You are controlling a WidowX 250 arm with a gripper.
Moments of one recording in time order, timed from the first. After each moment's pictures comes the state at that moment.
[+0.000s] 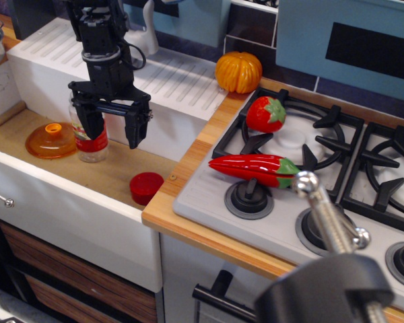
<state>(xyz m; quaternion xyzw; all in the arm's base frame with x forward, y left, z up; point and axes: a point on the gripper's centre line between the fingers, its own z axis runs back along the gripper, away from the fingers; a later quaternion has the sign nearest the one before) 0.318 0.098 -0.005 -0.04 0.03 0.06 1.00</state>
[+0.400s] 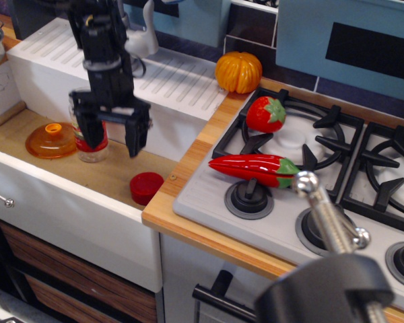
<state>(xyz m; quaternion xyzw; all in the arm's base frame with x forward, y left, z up) 0.310 0.094 -0.023 -0.05 0.06 0.06 0.99</state>
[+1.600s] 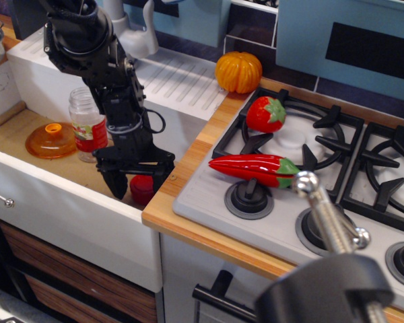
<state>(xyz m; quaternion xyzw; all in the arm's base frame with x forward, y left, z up) 0.302 0.055 -0.073 -0.07 0.01 0.13 0.99</state>
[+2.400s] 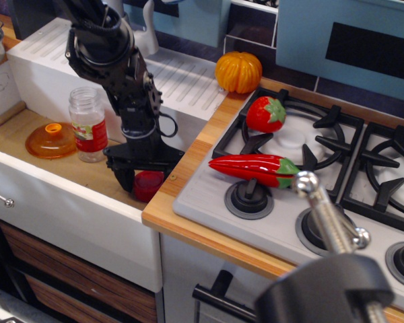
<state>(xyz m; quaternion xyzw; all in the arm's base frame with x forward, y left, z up) 0.326 0.048 -0.085 -0.02 -0.05 0.16 0.99</state>
